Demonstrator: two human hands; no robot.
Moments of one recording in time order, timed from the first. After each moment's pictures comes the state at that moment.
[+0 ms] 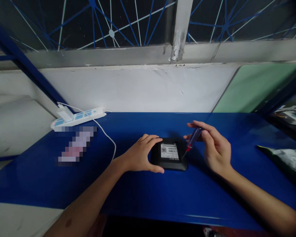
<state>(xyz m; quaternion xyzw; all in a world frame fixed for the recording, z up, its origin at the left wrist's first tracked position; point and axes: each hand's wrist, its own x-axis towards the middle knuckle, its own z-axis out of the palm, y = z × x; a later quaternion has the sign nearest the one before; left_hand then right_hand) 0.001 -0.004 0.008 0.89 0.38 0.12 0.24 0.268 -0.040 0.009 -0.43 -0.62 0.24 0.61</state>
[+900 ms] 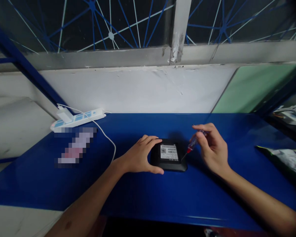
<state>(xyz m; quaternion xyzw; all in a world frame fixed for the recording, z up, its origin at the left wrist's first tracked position) -0.001 -0.003 0.006 0.89 0.37 0.12 0.24 0.272 -0.034 0.006 -0.45 -0.65 0.14 0.60</state>
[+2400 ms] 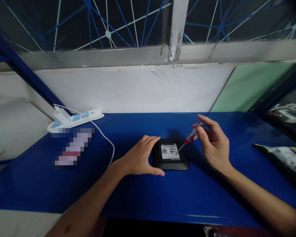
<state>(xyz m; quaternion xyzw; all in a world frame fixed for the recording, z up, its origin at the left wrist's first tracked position) 0.006 -0.007 0.005 0.90 0.35 0.15 0.23 0.269 -0.032 0.012 -0.45 -0.60 0.19 0.63</state>
